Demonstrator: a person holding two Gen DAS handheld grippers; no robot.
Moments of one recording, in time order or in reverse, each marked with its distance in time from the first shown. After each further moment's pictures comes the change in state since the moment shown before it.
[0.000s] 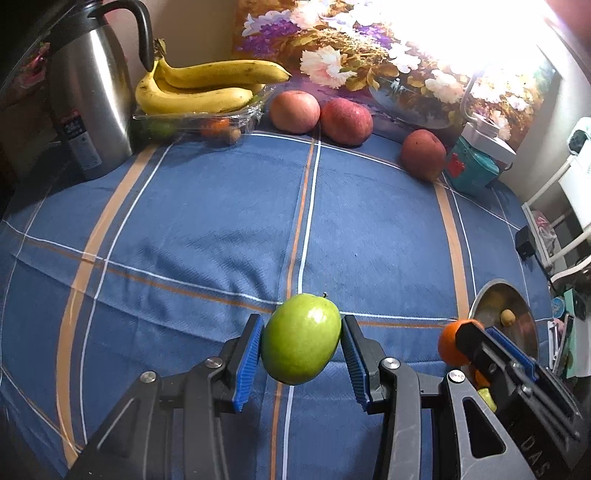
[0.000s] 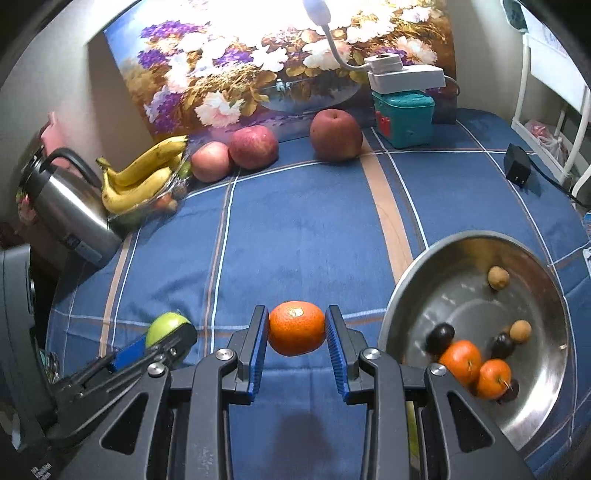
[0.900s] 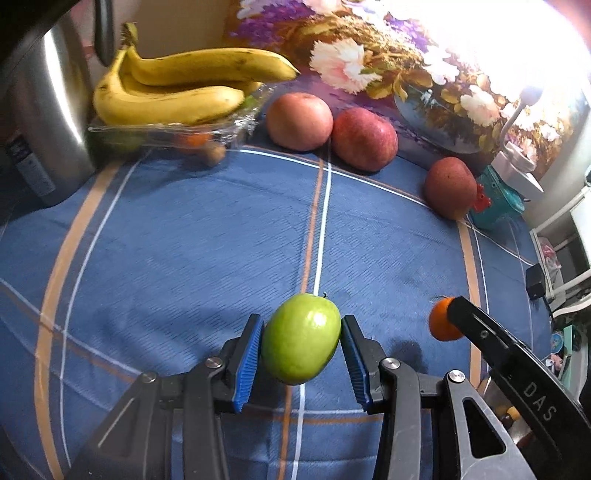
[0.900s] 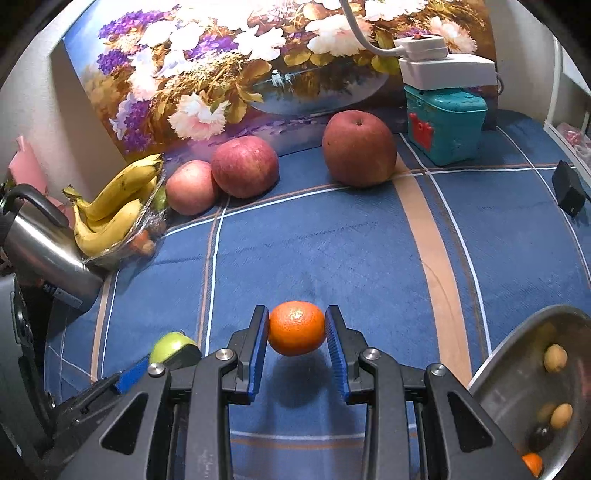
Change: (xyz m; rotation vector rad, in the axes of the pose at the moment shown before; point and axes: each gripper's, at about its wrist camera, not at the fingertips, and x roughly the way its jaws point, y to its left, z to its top) left arm 0.060 0.016 0.069 -0.044 0.023 -0.054; right arm 0.083 0.007 0.067 0.037 0.007 0.039
